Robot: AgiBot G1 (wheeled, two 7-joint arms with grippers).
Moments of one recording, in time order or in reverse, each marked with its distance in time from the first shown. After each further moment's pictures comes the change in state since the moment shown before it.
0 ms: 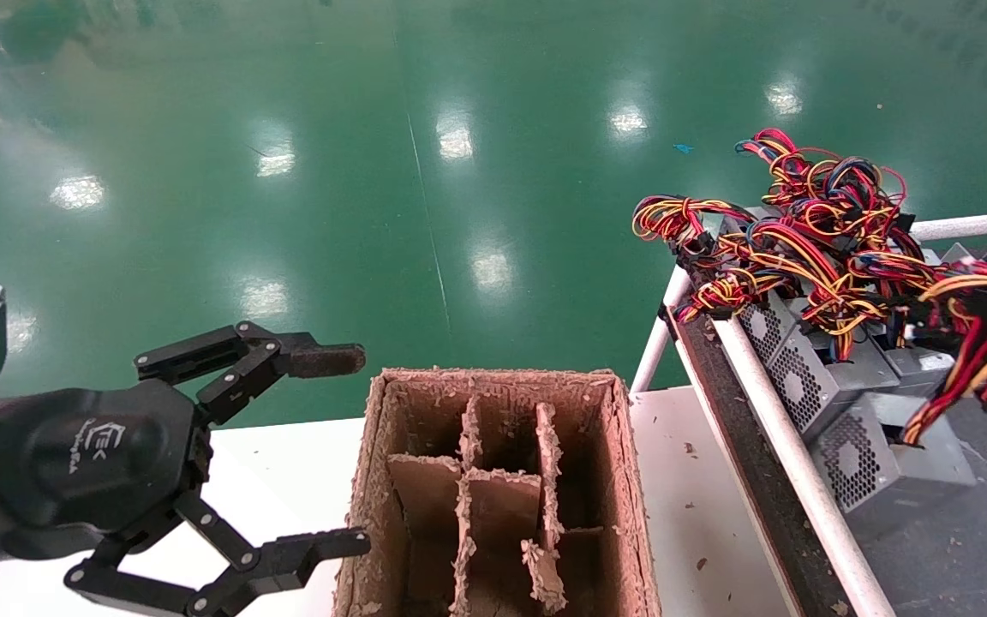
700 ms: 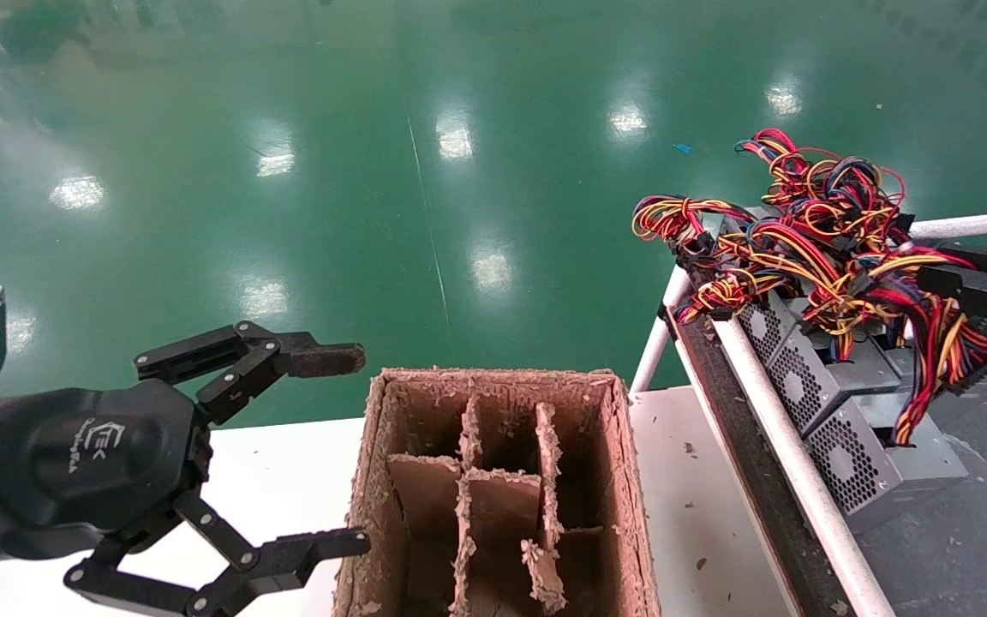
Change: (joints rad) left arm 0.000 0.000 0.000 0.000 0.000 0.000 0.000; right arm 0.089 -0.125 0.131 -0.035 -0.312 -0.047 0.284
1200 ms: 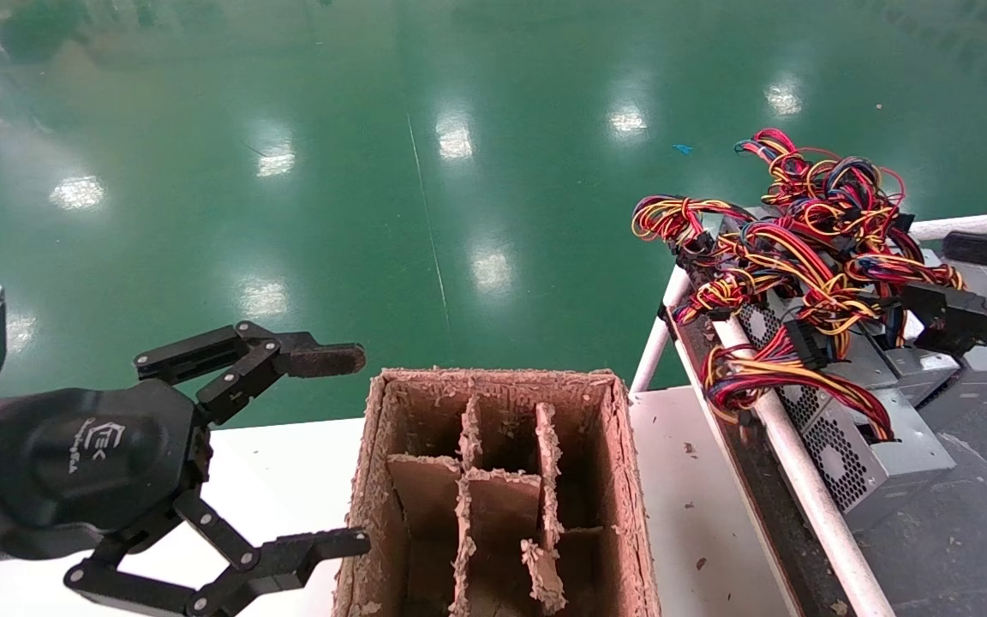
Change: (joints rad) left arm 0.000 0.000 0.000 0.000 0.000 0.000 0.000; right arm 0.028 -0.032 0.017 -0.030 -0.038 -0.035 0.044
